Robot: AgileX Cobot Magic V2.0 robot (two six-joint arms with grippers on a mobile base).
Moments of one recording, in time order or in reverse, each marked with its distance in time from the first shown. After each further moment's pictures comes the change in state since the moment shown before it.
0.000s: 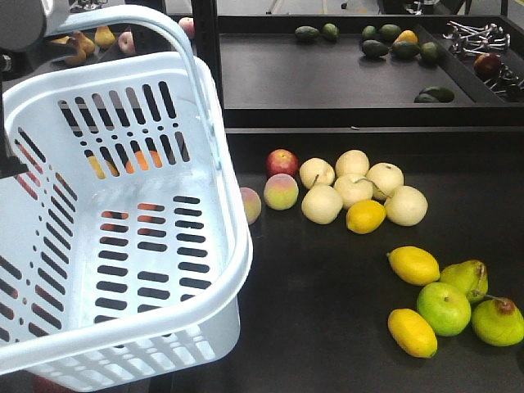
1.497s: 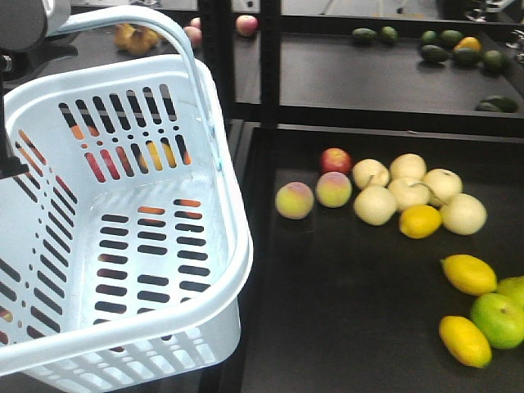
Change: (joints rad) left arm 0.000 0.000 0.000 0.000 0.000 0.000; right arm 0.000 0.000 0.000 0.000 0.000 0.000
